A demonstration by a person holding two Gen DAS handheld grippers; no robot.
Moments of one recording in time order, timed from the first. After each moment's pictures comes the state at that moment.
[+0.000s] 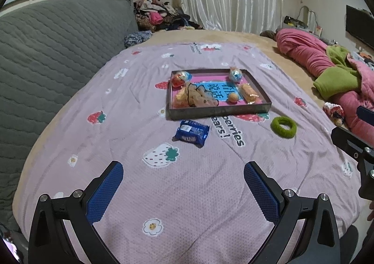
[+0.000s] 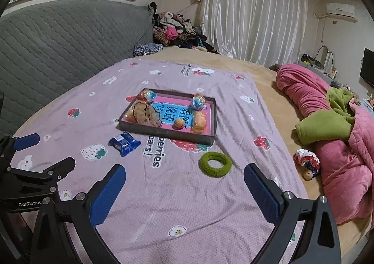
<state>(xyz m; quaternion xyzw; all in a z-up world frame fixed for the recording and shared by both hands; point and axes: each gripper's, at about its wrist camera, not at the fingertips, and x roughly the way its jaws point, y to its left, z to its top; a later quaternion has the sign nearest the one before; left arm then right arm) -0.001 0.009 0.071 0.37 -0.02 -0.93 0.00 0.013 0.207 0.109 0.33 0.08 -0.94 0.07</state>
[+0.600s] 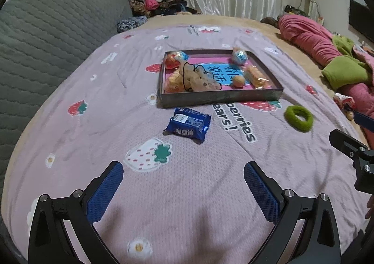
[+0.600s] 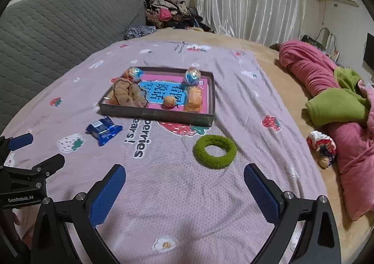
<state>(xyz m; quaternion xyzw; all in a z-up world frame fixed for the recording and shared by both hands) -0.064 0.015 0.014 0.41 -0.02 -0.91 -0.01 -0.048 0.226 0.044 0.38 0.06 -0.92 0.06</state>
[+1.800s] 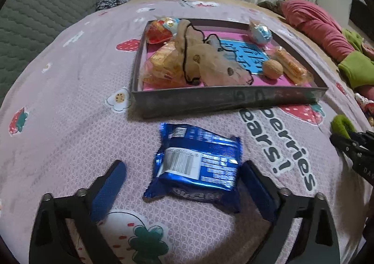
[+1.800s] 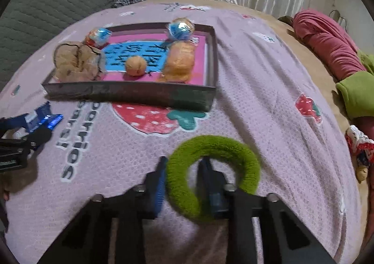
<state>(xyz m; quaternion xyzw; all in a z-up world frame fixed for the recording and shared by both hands) -0.208 0.004 -0.082 0.46 -0.01 -0.89 -0.06 -0.168 0.245 -0.062 0.46 0.06 -0.88 0.07</state>
